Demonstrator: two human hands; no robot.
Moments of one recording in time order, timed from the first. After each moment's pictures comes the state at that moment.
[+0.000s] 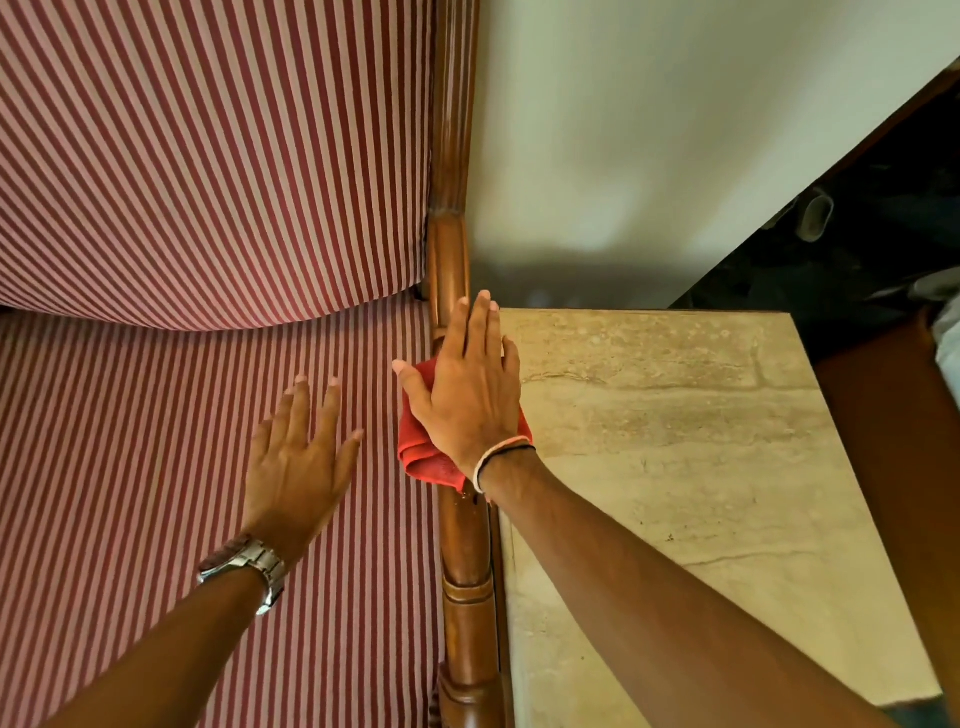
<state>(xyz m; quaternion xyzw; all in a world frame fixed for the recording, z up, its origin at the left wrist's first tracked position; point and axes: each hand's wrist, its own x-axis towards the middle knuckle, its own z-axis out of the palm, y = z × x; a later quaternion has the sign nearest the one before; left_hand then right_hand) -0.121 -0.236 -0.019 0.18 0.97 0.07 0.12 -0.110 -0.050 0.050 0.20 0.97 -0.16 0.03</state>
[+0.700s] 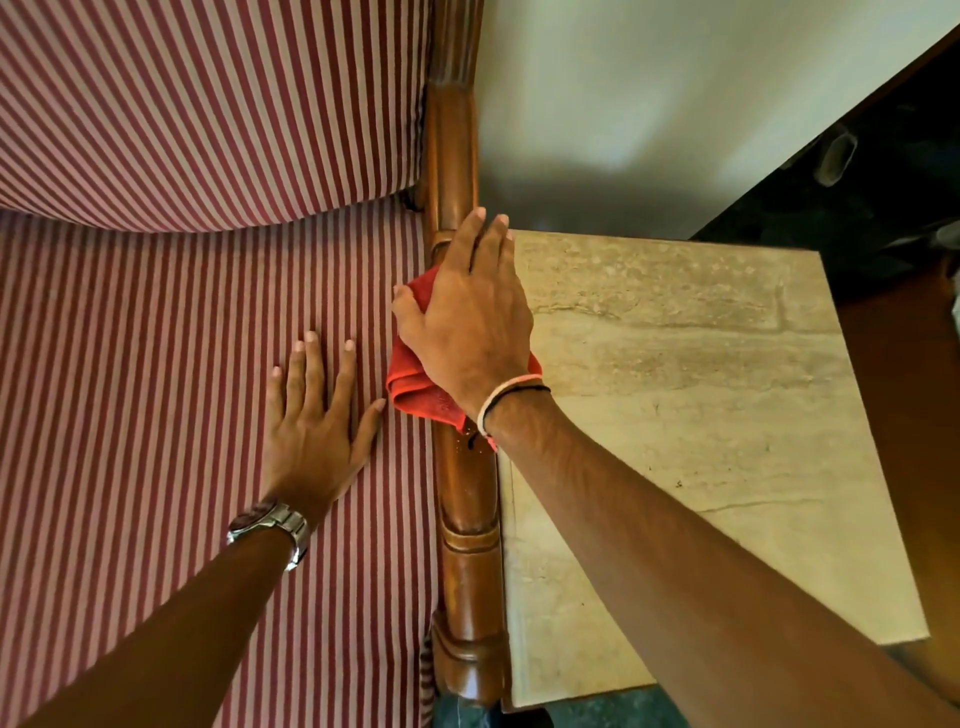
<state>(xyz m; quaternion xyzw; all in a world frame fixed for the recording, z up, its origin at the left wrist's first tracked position) -0.091 -0.227 -0.108 0.21 0.97 0.07 0.10 -0.112 -0.058 0.031 0.23 0.96 -0.15 0.01</state>
